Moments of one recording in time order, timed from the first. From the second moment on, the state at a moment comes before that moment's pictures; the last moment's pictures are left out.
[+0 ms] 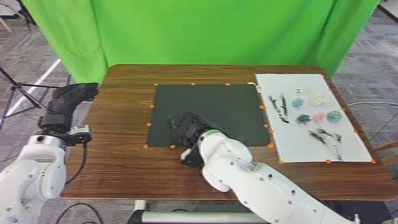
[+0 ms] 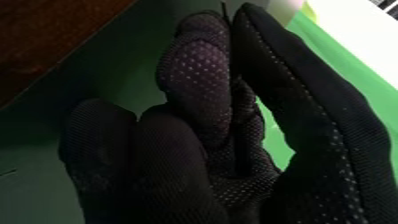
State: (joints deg) left arm 105.6 -46.6 -91.9 -101.7 58.2 13.6 10.4; right arm -67.2 -70.7 35.0 -96.7 -101.7 5.6 39.8
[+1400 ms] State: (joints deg) left arm 105.7 -46.7 -92.9 -102.3 58.3 11.9 10.1; right arm -66.4 -70.5 34.3 -97.1 -98.2 5.0 39.7
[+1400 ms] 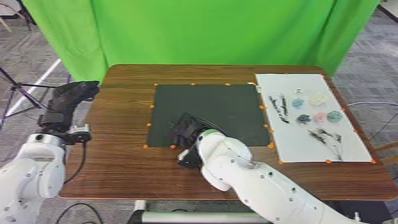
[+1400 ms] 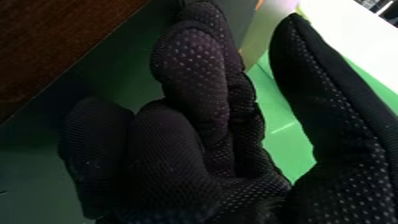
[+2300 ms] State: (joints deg) left arm 106.4 -47.0 -93.6 -102.8 58.3 11.0 9.9; right arm -69.0 -64.6 40.7 -109.4 -87.3 4.2 35.9
